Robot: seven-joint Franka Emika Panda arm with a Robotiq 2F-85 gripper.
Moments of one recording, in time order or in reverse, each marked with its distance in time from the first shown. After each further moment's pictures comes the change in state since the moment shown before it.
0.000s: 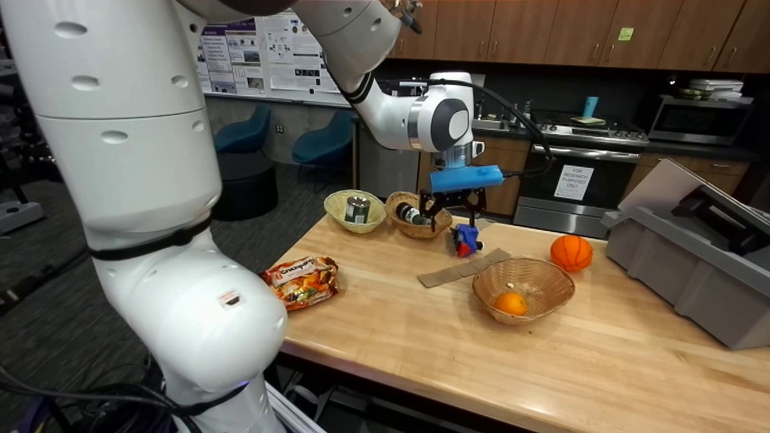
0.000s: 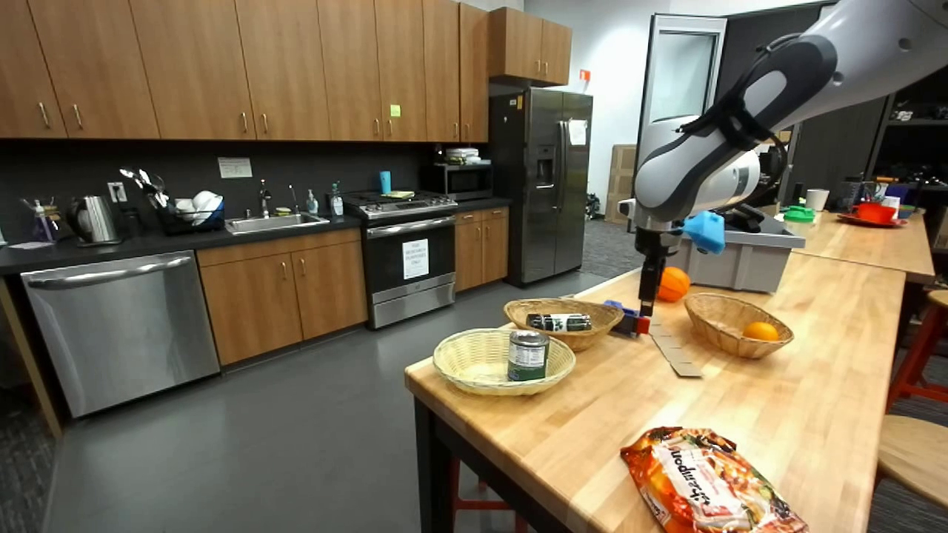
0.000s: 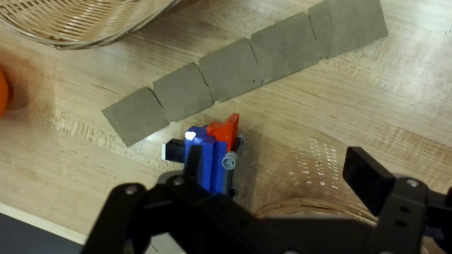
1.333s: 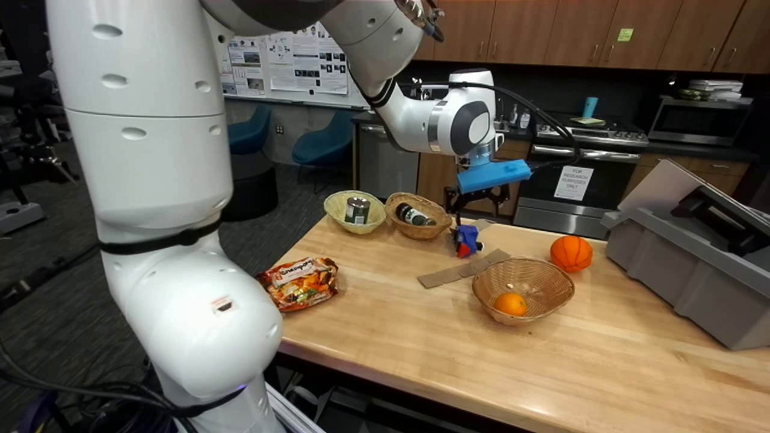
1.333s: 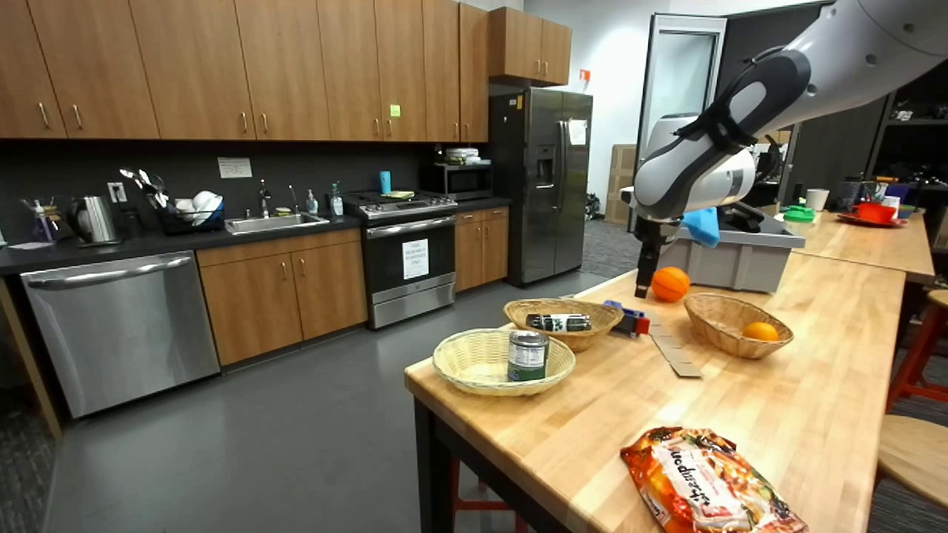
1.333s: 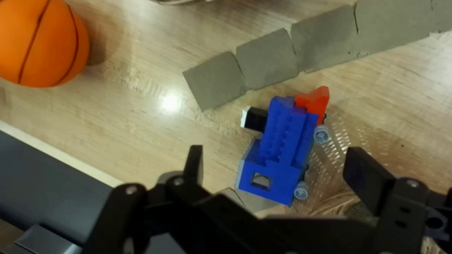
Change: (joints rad) arm -0.077 0.080 0.018 0.092 0.024 0.128 -0.143
